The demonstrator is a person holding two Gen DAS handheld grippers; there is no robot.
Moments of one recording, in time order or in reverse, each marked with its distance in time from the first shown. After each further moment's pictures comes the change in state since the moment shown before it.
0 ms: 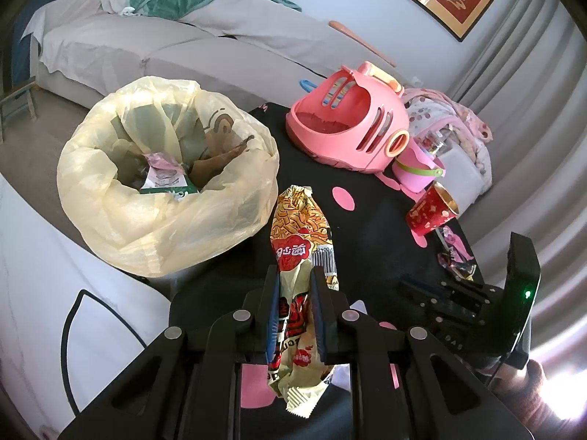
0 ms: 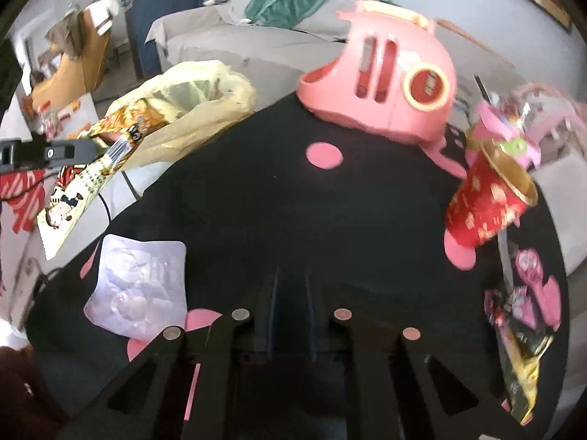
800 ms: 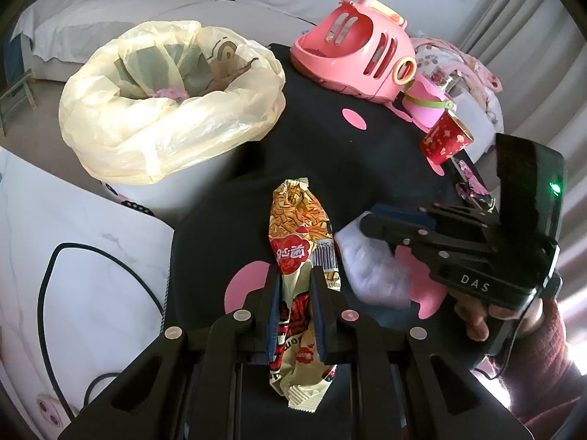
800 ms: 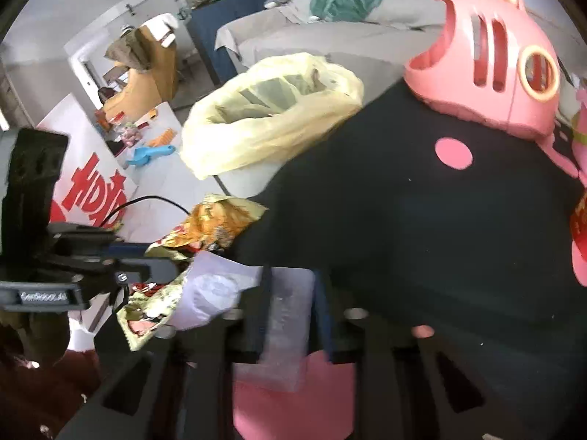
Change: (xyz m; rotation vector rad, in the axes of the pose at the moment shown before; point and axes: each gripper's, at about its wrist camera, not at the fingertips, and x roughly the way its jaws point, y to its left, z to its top) left arm 0.012 -0.001 -0.058 0.049 0.164 0.056; right arm 0.027 0.050 0.007 -0.031 0.001 0.372
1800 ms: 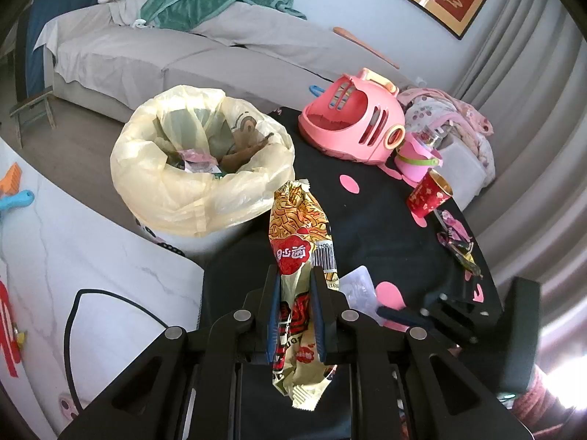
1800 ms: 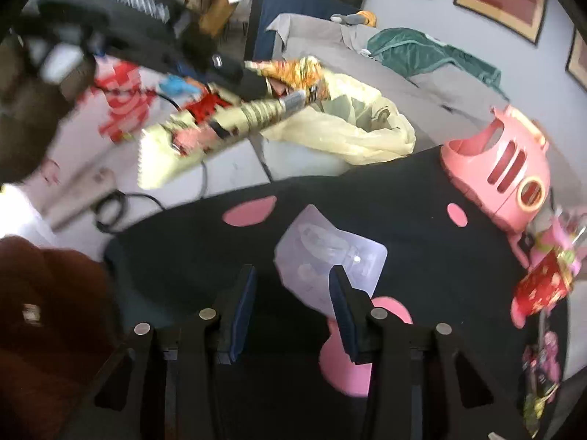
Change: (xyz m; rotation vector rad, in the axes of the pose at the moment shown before) left arm -0.076 0.009 0.011 -0.029 -0.184 0.006; right arm -0.023 0.101 -0.056 -0.440 -0.025 -0.263
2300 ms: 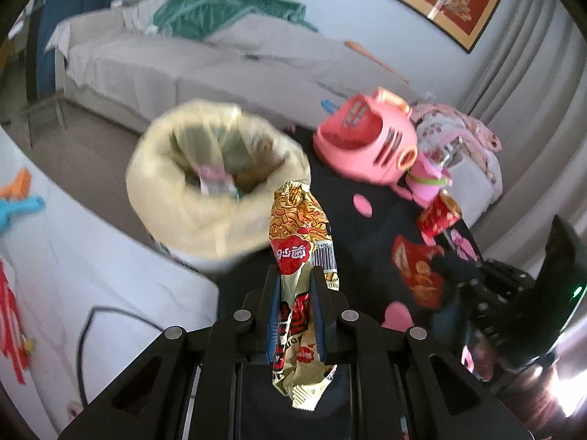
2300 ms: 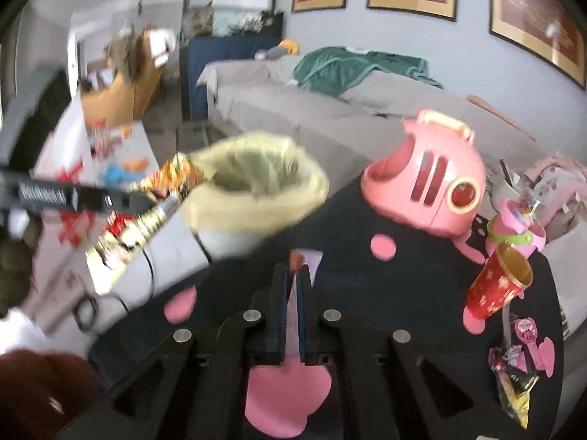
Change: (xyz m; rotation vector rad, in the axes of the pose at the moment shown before) left arm -0.013 0.007 0.019 -0.013 -0.074 0.041; right arm -0.051 -0.085 0.040 0.312 -0.177 -0.068
